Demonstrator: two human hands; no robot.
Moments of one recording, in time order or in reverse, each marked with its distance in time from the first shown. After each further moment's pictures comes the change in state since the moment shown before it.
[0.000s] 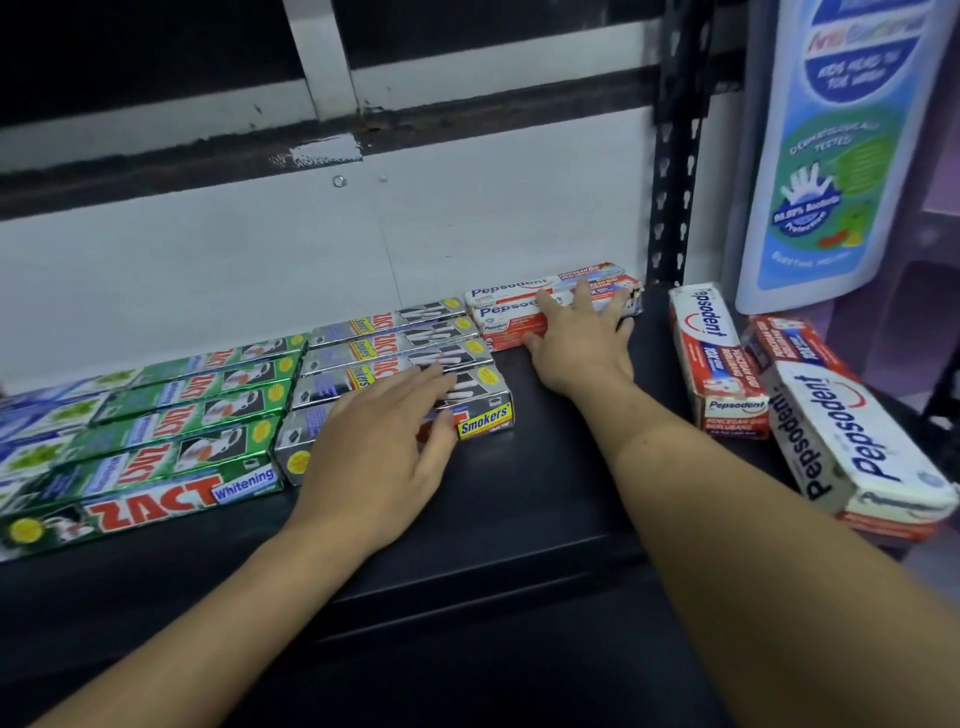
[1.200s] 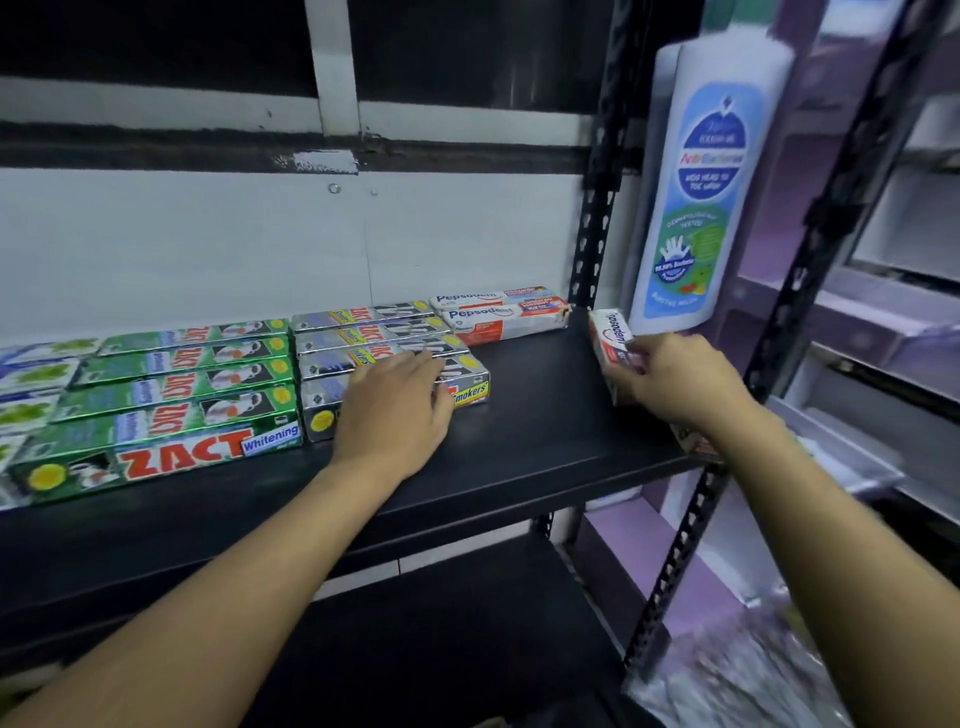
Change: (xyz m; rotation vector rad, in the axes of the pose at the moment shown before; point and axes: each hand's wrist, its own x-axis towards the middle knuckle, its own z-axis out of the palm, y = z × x) left_hand 0.000 -0.002 0.000 0.011 0.078 0.026; right_hand -0.144 0.053 -0.136 -0.207 0.030 0.122
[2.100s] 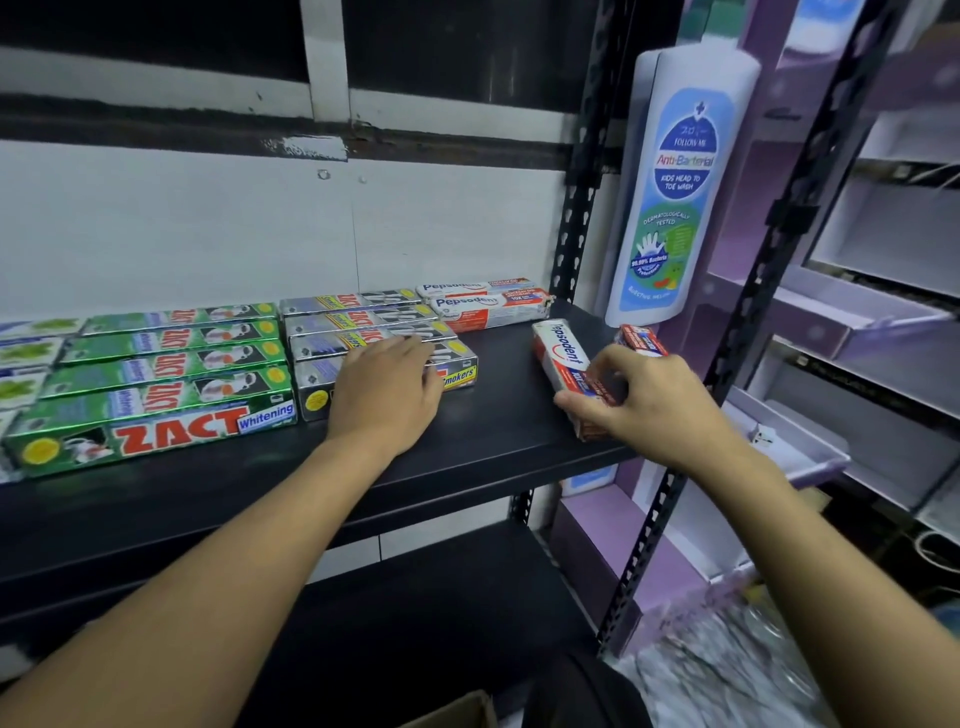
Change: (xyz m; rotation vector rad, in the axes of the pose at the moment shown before) left_hand -0.001 -0.001 0.000 -0.028 0.031 0.021; right_hand -0.064 -0.012 -0.004 0.081 0.092 -0.191
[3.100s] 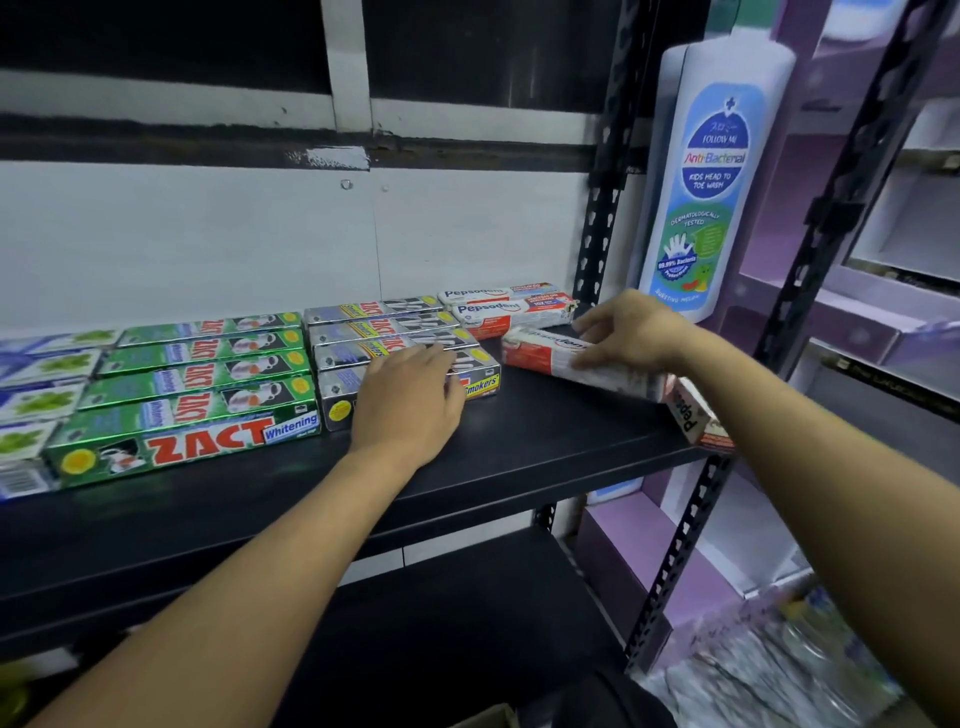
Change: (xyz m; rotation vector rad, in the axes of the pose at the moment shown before) left_hand 0.001 -0.001 0.000 0.008 -0.017 -0.020; right_hand 0.109 -0.001 0.002 0.137 -0.299 0.053
